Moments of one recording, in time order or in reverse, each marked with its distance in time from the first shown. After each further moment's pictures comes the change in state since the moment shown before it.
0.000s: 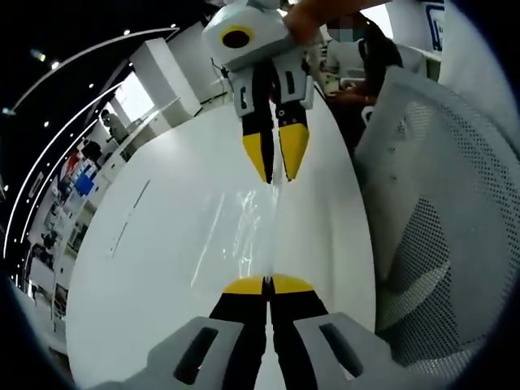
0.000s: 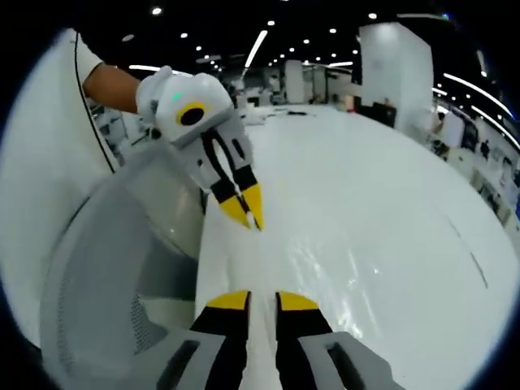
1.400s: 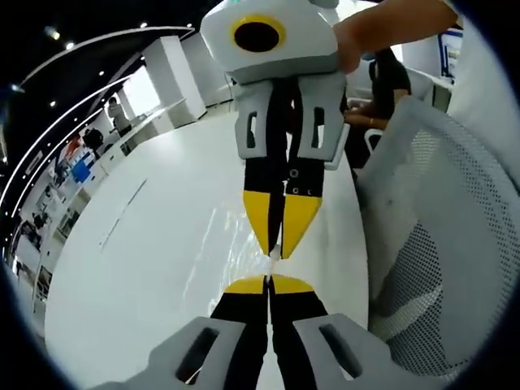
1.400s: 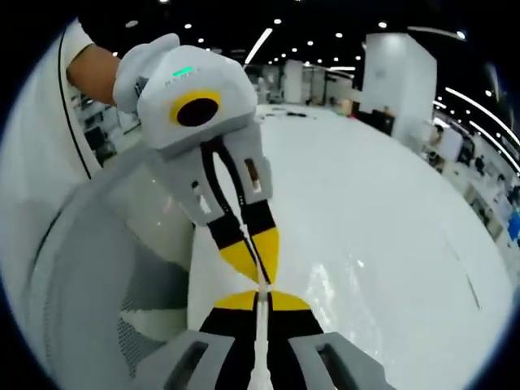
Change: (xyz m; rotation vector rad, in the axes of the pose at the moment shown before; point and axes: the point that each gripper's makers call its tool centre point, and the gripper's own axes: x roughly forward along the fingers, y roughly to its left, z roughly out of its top) left arm 0.007 -0.002 0.011 -0.103 -0.066 -0.029; right arm 0.038 0.005 0.018 -0.019 0.057 -0.058
